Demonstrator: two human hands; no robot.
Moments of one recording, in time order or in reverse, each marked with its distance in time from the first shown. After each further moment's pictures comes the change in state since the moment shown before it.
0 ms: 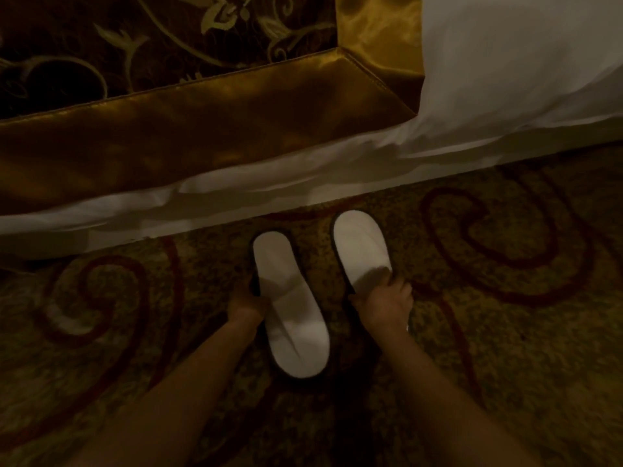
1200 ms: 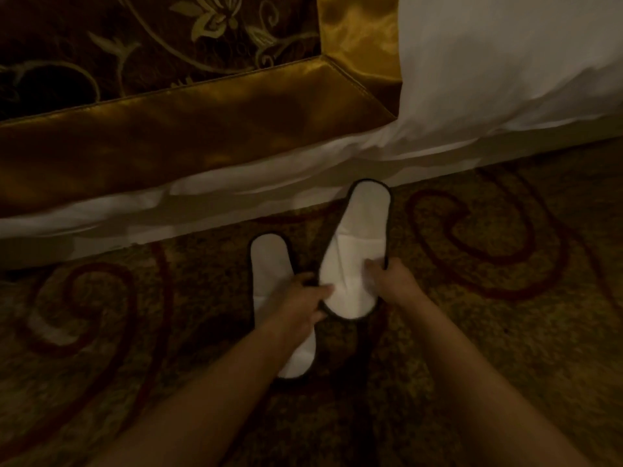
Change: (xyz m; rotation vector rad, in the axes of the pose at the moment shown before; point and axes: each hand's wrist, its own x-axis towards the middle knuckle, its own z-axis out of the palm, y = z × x) left_hand -0.069 0.058 0.041 -0.608 -0.512 -0.150; right_hand 0.010 0.005 -0.060 0.608 -0.136 0.107
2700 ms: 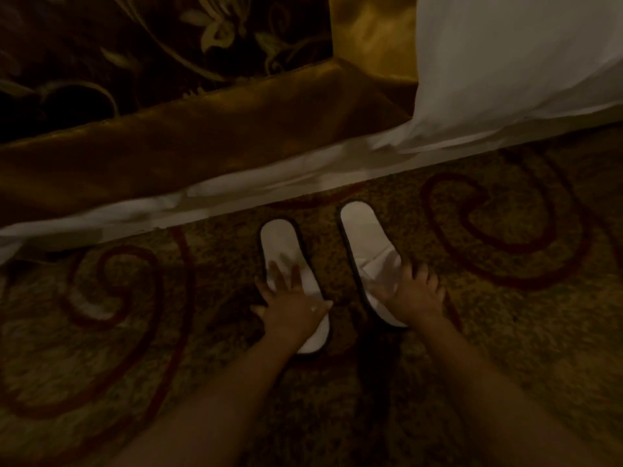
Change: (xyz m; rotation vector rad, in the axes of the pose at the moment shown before) left_hand -0.005 -0.023 -0.039 1.450 0.293 0.102; right_hand 0.005 0.052 0.005 -0.715 -0.046 -0.046
